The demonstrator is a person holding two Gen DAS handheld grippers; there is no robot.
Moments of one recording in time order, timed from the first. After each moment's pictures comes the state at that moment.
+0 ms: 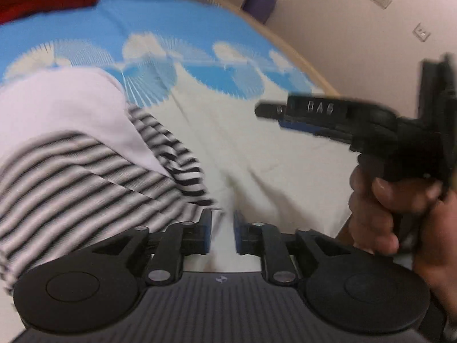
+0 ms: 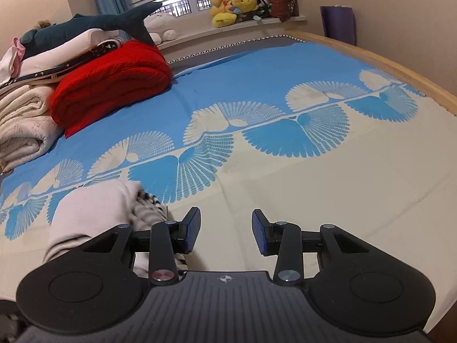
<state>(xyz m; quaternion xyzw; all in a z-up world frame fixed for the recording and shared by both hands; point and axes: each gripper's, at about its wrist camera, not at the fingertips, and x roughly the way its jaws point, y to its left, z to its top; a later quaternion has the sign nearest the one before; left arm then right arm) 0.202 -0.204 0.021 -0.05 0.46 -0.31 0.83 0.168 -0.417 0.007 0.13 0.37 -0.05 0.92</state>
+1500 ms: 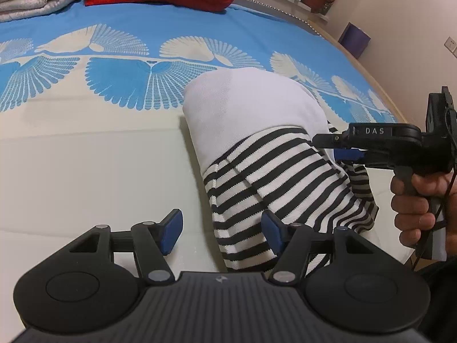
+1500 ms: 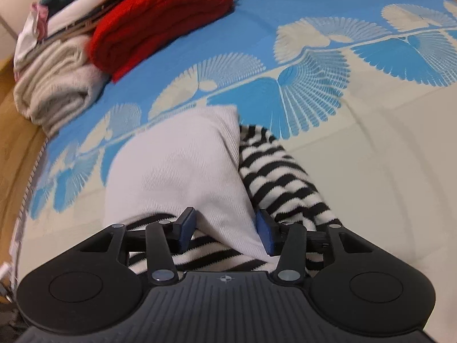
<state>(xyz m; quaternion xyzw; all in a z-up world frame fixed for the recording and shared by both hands) 0.213 -0.021 -0.008 -0.09 0.48 -0.14 0.86 0.258 -0.310 -0.058 0.19 0.49 0.08 0.85</state>
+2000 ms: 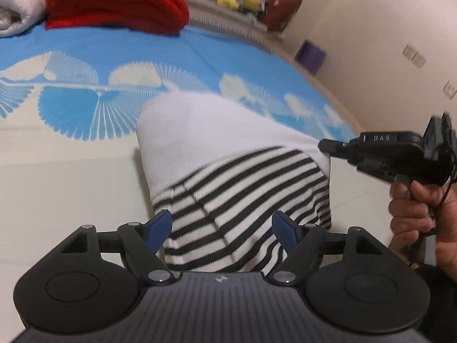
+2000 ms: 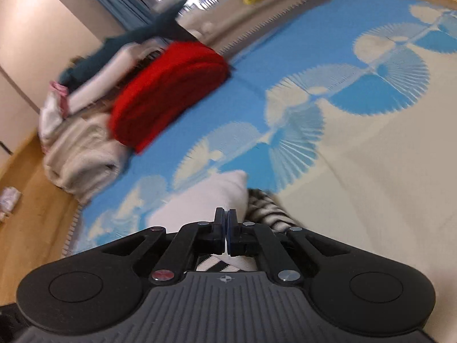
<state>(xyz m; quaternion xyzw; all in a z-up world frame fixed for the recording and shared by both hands) 0.210 -0.053 0.005 -0.10 0.43 -0.22 0.87 0.210 -0.384 -0.009 0.29 0.38 0.07 0.88</state>
